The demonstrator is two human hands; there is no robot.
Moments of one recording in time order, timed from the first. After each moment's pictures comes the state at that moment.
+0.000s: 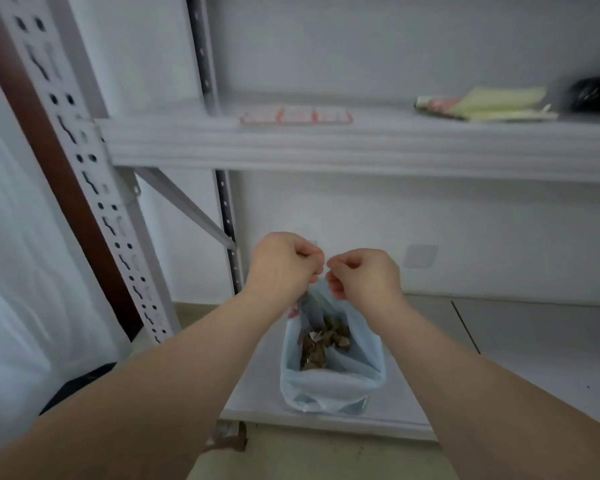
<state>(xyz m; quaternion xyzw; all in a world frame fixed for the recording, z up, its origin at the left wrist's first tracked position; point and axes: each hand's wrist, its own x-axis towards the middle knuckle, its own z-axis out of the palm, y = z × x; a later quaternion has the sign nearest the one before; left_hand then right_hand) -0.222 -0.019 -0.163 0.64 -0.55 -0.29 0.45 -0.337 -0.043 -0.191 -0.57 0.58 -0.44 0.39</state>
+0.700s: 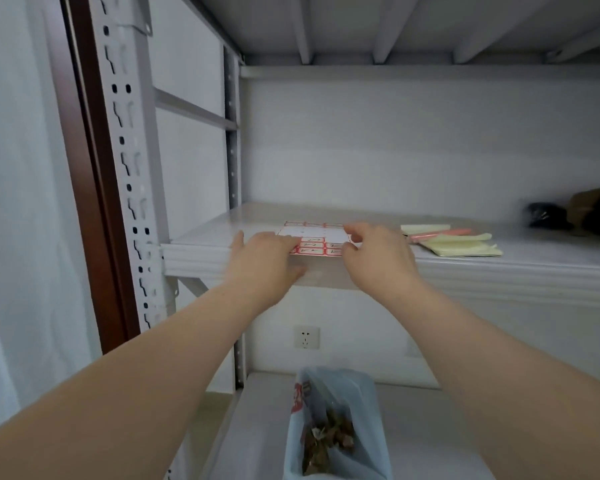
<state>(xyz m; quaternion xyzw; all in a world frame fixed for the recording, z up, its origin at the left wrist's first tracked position) -0.173 -0.032 -0.040 0.66 -0.71 0.13 0.22 -0.331 -0.041 -0.023 -0.72 0.59 -0.35 0.02</state>
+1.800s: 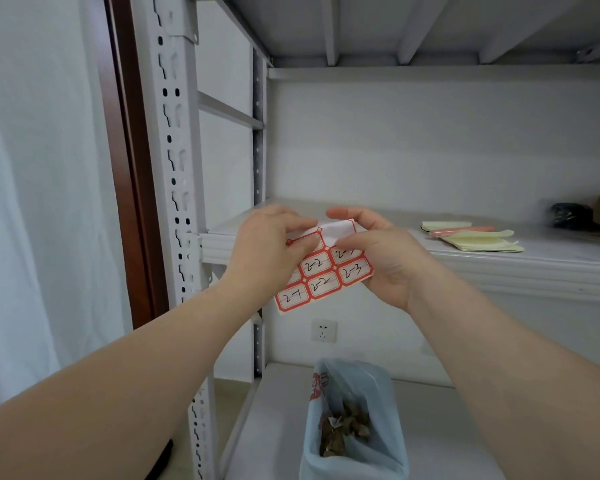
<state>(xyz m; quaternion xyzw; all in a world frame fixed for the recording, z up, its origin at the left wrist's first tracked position) -0.158 0.030 -0.023 0.58 -0.67 0.09 0.45 -0.307 0.003 -0.012 -0.58 0.32 -0.47 0.58</state>
